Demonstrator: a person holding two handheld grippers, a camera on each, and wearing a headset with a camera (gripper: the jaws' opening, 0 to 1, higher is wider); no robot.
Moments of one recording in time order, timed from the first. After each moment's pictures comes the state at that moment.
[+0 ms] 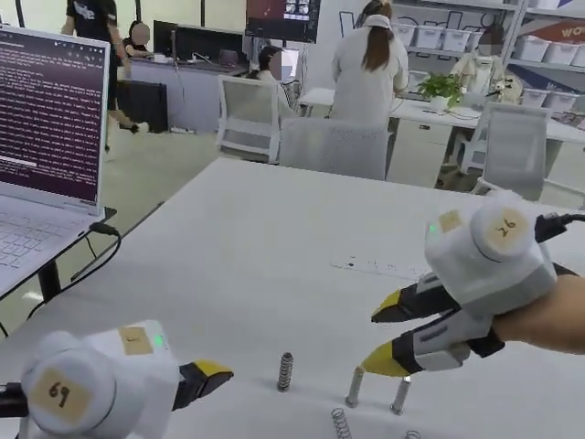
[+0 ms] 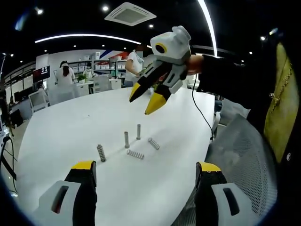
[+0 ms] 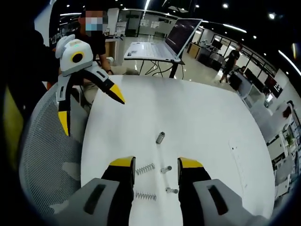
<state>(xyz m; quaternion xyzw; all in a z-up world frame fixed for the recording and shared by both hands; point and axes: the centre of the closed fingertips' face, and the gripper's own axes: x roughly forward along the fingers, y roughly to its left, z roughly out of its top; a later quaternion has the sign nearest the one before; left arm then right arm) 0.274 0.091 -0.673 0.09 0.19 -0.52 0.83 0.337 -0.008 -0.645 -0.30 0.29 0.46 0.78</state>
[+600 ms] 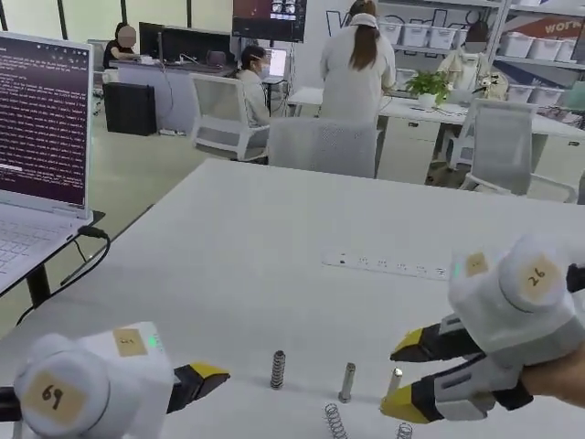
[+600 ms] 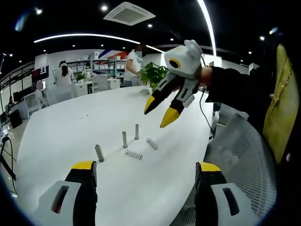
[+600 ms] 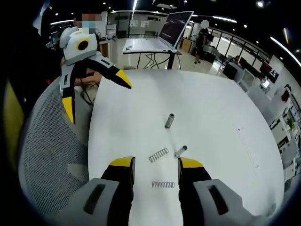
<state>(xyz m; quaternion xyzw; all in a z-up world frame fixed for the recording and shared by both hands) 0.271 0.088 -0.673 0.09 0.19 -0.52 0.82 0.305 -0.022 -0.685 -0.26 0.33 0.44 0.79</state>
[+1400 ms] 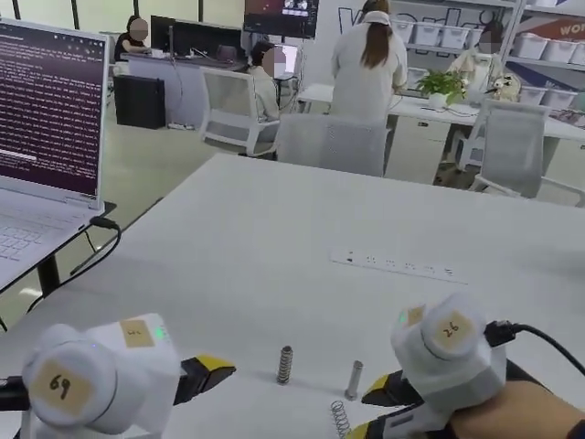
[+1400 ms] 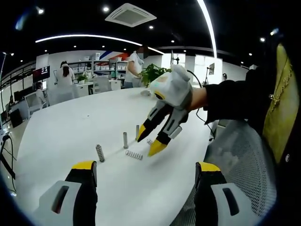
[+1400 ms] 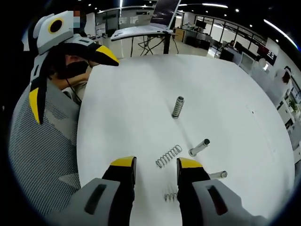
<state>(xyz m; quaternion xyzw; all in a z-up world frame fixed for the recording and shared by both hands) 0.270 0.090 -0.672 0.08 0.19 -0.52 0.83 0.319 0.005 -0.754 -0.23 0.38 0.41 0.80</state>
